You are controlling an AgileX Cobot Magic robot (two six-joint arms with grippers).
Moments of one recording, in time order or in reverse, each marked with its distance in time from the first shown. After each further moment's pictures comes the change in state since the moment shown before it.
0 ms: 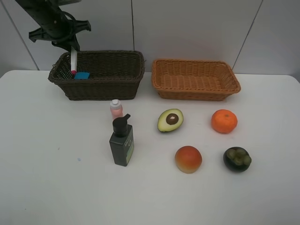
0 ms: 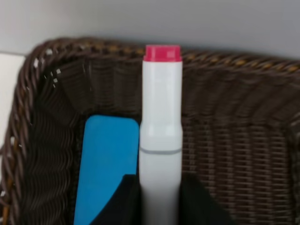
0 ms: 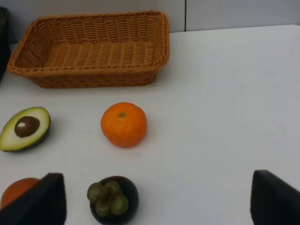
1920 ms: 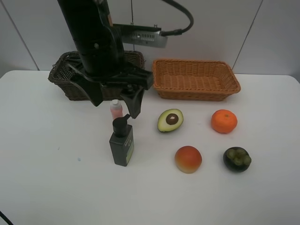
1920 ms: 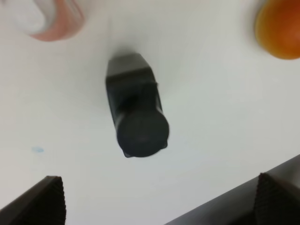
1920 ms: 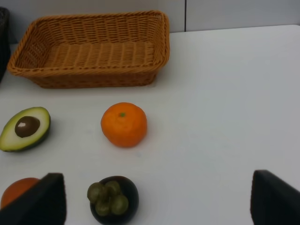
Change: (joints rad) left arm -0.632 -0.363 0.303 -0.010 0.529 -0.042; right arm 0.000 0.000 0.000 0.000 0.000 0.000
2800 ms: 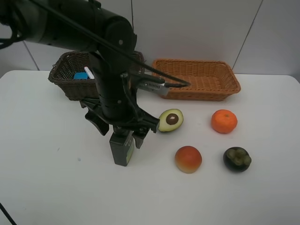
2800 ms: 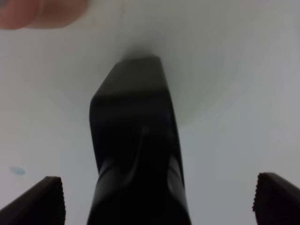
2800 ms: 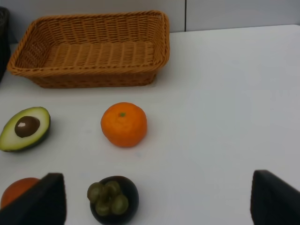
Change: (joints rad) left arm -0.047 0.146 0.180 0.066 -0.264 -0.149; right arm 0.000 0.000 0.000 0.000 0.000 0.000
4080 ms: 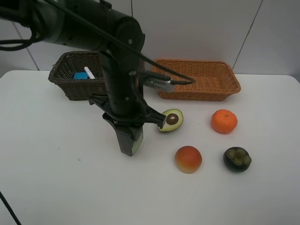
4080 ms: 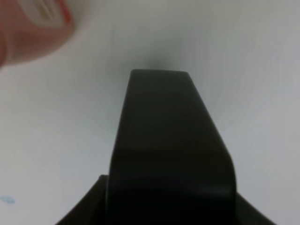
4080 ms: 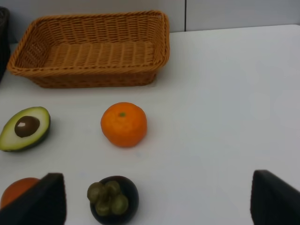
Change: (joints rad) left arm 0.001 0.015 -0.098 0.006 0.013 0.006; right arm 0.000 0.000 0.000 0.000 0.000 0.000
